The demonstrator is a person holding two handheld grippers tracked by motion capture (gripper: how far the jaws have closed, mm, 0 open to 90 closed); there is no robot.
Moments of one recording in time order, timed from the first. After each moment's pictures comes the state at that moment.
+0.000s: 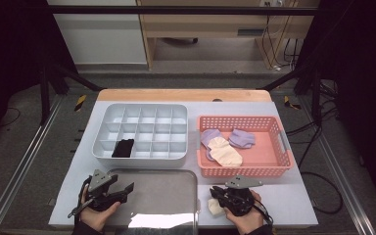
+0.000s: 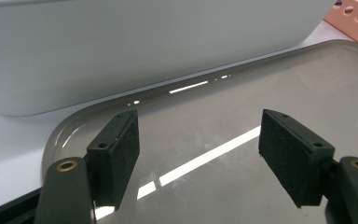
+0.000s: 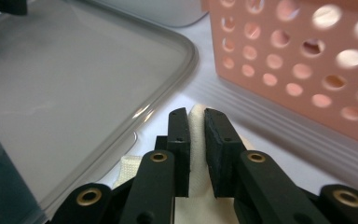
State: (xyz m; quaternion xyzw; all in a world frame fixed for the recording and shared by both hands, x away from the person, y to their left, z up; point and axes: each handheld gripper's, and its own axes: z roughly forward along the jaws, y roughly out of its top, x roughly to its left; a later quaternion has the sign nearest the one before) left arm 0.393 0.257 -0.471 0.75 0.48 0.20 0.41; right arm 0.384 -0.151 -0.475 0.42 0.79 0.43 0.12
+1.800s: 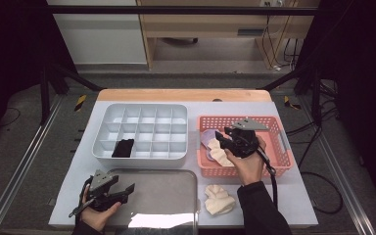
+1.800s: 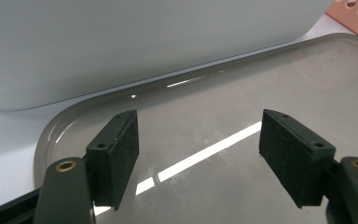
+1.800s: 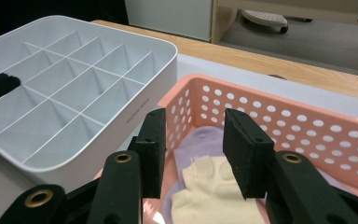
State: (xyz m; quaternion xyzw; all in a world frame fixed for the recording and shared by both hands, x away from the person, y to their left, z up) left arm 0.394 0.255 -0.475 0.75 0.48 0.19 0.41; right arm 0.493 -0.156 -0.374 0.46 0.73 0.45 0.25
